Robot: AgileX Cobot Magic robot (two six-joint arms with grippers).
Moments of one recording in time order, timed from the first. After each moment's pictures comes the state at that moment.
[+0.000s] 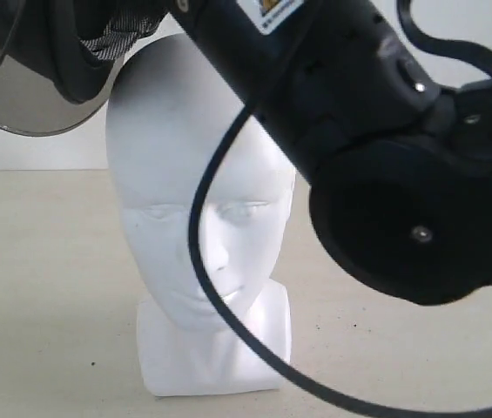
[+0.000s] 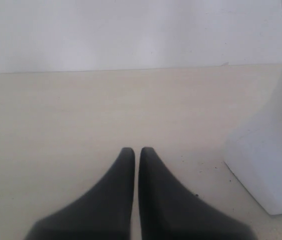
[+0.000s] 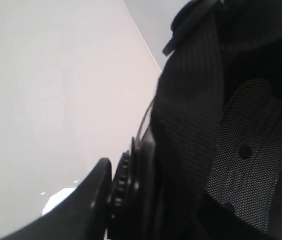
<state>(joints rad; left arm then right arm) 0.00 0.00 0.00 -0.01 0.30 0.00 1.15 1.50 -1.05 0.03 -1.12 0.51</state>
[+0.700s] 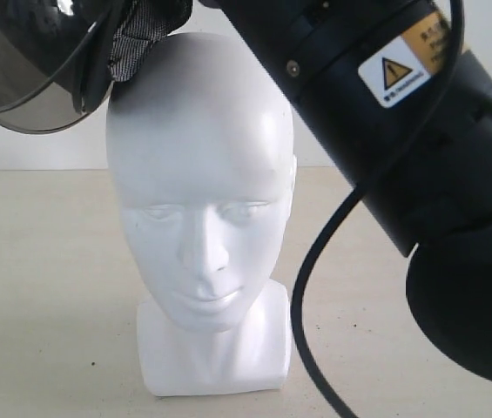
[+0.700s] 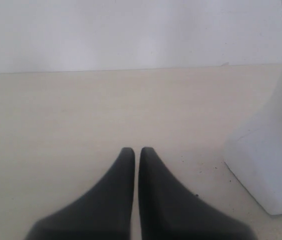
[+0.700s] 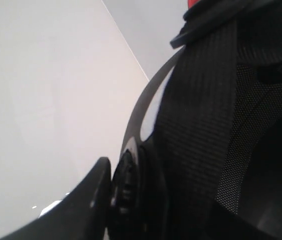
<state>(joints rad) 0.00 0.00 0.00 -0.01 0.30 0.00 1.15 1.39 -0.86 0.10 -1.21 0.50</state>
